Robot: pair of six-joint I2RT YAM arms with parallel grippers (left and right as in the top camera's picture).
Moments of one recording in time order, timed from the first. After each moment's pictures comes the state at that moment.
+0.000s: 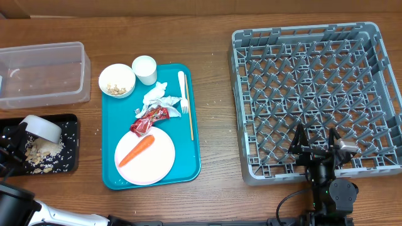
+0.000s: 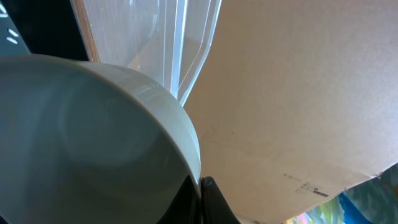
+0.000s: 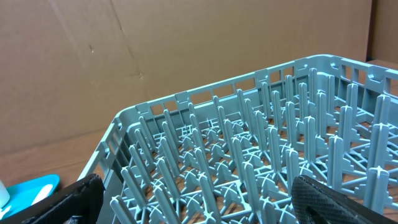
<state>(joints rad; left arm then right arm) 1.19 2.03 1.36 -1.01 1.37 -0.16 -0.07 0.01 0.02 -0.03 -0.03 0.25</state>
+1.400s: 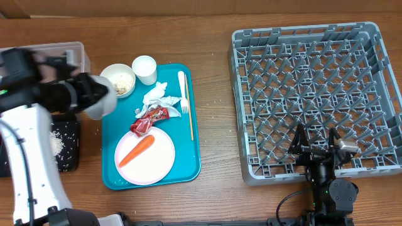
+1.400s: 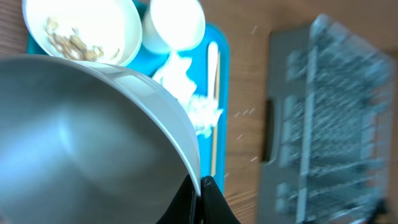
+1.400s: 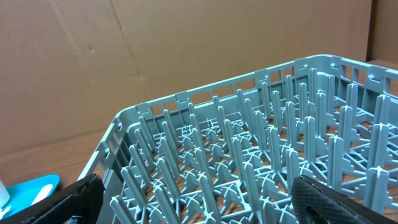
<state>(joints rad) 0.31 1.50 1.49 -1.17 0.58 -0.09 -0.07 0.01 0.02 -0.04 -0.03 0.25</state>
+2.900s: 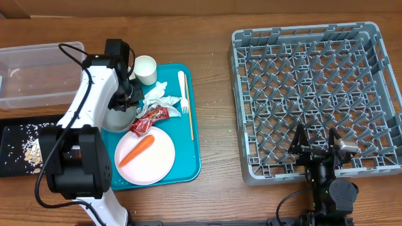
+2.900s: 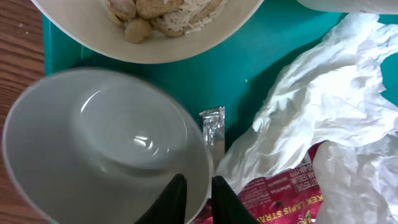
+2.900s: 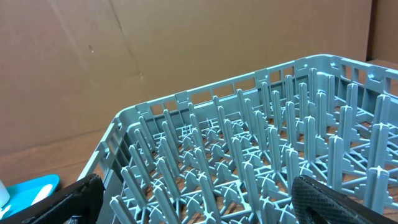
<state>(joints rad) -0.02 1.91 1.49 -1.06 -0.03 -0.37 -0.07 0.01 0.02 -0.04 -0.03 0.25</state>
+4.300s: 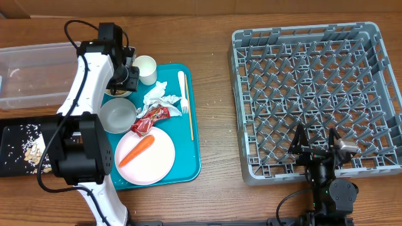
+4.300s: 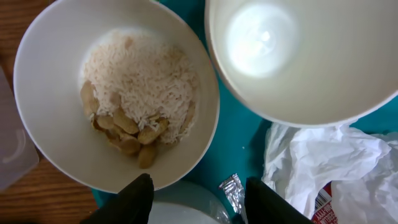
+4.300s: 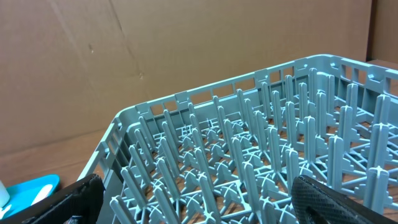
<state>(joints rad) 0.02 2.04 1.69 -1.02 -0.02 0.12 -0.07 0.01 0.02 -0.04 -0.03 0.25</state>
